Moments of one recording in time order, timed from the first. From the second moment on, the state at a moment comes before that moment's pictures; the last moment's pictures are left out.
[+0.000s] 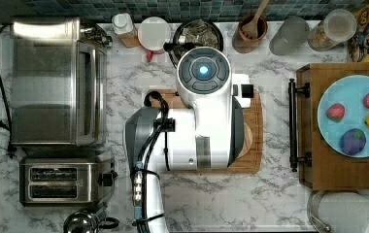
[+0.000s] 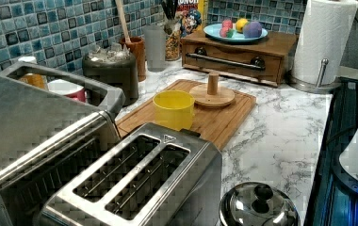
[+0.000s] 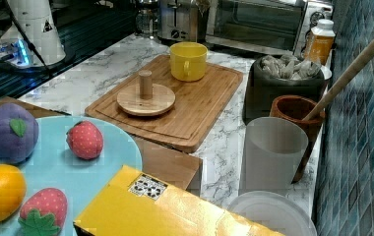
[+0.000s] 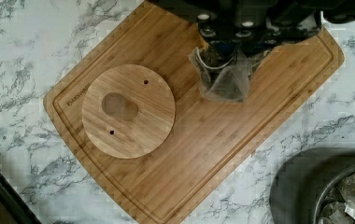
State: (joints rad) arm 0.00 0.03 0.01 -1.88 -0.05 0.26 0.03
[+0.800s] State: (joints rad) arm 0.00 -0.01 0.02 -2.00 -0.04 0.40 -0.02
